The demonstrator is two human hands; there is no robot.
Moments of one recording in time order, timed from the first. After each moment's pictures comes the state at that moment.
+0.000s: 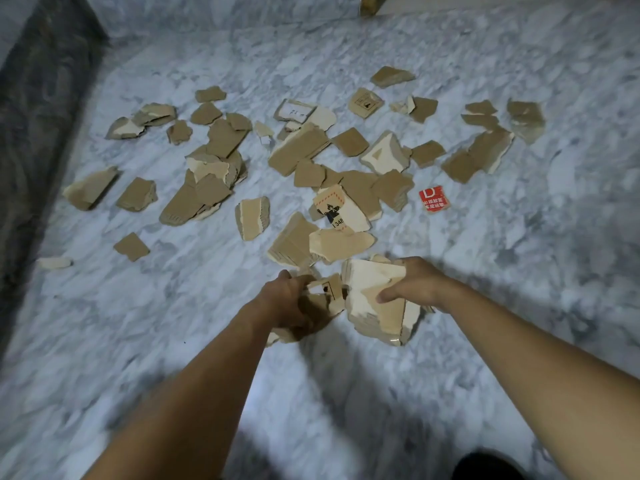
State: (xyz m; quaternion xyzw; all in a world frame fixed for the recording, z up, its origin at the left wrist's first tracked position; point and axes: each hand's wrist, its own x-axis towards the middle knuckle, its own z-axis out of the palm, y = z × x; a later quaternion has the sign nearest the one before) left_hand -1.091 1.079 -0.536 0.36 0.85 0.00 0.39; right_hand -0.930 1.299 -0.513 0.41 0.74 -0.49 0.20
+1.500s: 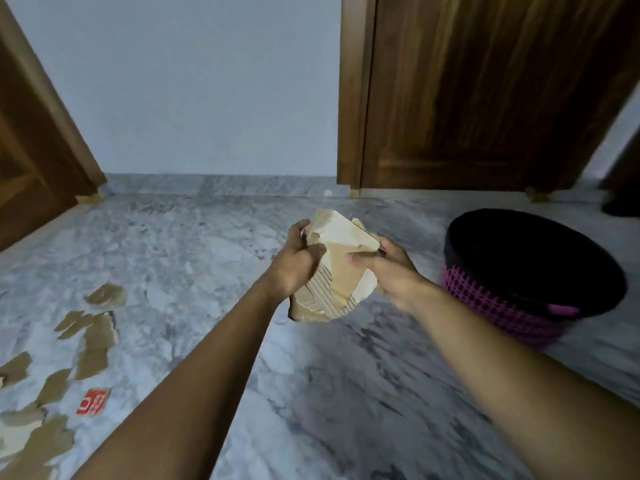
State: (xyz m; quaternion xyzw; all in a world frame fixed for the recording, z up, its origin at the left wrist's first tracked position) left_hand -0.633 1.258 -0.207 0.69 0.41 0.27 0.53; right_hand -0.469 1.176 -0.227 0.62 0.31 -0.43 -0.58
